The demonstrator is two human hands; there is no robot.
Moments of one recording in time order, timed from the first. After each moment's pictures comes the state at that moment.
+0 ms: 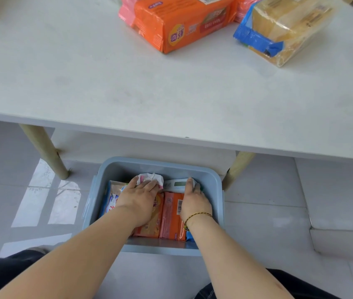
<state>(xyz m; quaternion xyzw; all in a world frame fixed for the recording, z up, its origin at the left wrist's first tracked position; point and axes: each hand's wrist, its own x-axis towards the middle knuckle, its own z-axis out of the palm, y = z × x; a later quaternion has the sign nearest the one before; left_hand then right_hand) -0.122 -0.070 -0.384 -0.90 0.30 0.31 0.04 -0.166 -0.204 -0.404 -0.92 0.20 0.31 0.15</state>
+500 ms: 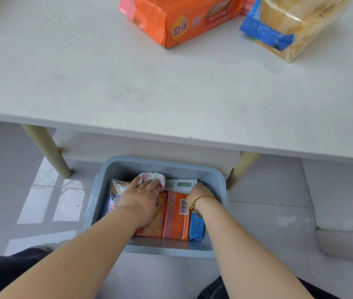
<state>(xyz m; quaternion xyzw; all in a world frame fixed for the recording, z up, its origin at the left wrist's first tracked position) -0.122 -0.068 -0.387 -0.90 0.29 0.32 0.03 -0.136 -0.218 -0.404 -0.84 0.30 0.40 0.21</state>
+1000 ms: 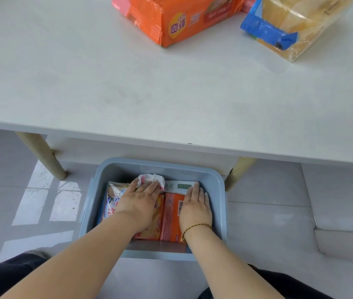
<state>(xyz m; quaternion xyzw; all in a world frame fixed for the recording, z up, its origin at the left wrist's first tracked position) -0.122 -0.071 -0.391 -0.90 0.30 0.32 0.06 -0.175 -0.201 -0.423 -0.93 0.17 0.32 0.05</state>
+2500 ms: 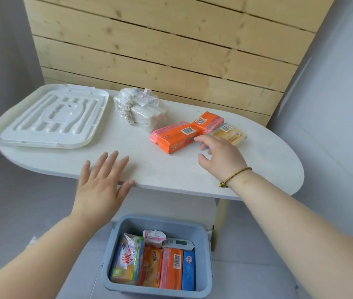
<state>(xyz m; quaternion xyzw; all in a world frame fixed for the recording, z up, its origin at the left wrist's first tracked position) -0.132 0.013 -0.171 -0.96 0.17 -0.12 -0.18 -0.138 -0.218 -0.101 -0.98 0.00 -0.12 0.16</state>
